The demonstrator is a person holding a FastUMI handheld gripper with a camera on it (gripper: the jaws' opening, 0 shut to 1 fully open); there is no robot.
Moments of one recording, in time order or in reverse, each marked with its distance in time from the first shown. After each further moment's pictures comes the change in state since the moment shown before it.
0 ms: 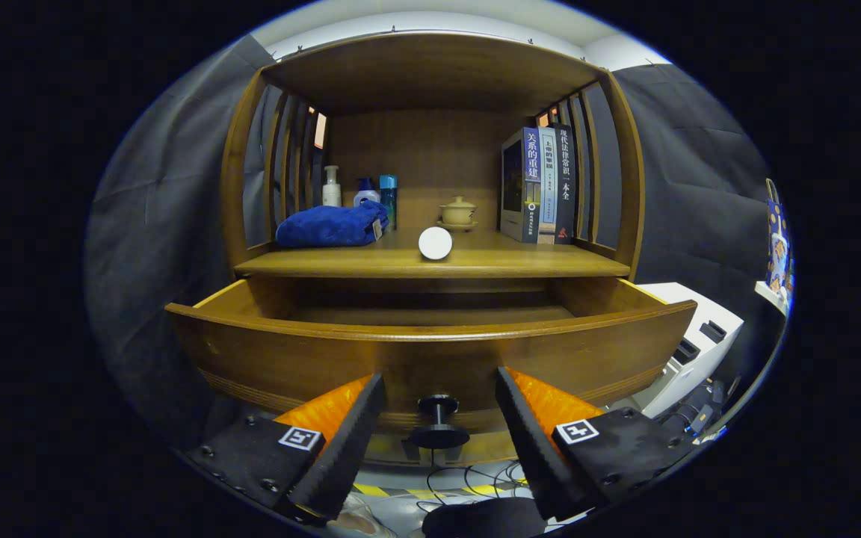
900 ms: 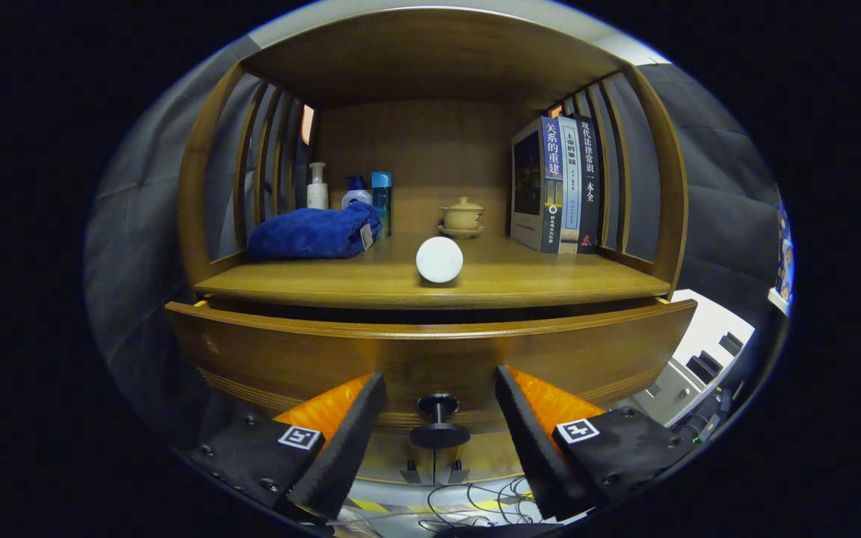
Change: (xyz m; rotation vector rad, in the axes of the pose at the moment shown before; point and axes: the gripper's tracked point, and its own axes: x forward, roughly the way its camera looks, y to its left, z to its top) arm 0.073 0.004 0.022 0.002 -0.006 -0.004
